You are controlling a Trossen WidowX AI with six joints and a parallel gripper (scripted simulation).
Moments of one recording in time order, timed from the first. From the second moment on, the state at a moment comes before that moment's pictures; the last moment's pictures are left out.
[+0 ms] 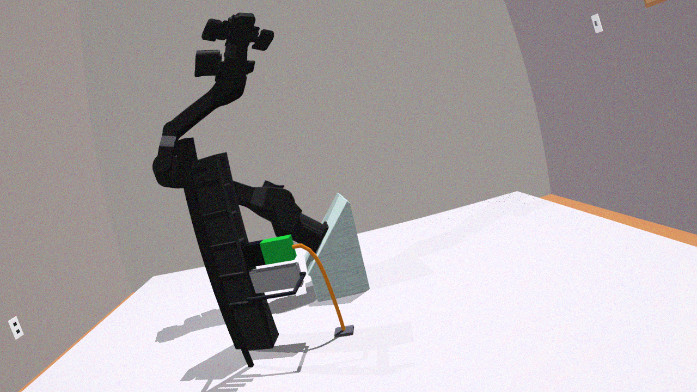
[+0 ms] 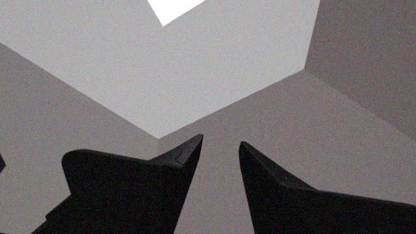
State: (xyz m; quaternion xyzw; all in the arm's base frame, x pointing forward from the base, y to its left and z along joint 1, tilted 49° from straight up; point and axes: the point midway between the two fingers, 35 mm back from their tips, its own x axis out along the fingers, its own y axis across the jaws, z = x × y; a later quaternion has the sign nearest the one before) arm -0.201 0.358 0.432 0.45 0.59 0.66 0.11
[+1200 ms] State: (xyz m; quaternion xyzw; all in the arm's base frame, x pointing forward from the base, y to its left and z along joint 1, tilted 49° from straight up) arm 0.175 0.372 0.110 -0.12 0.43 0.32 0.83
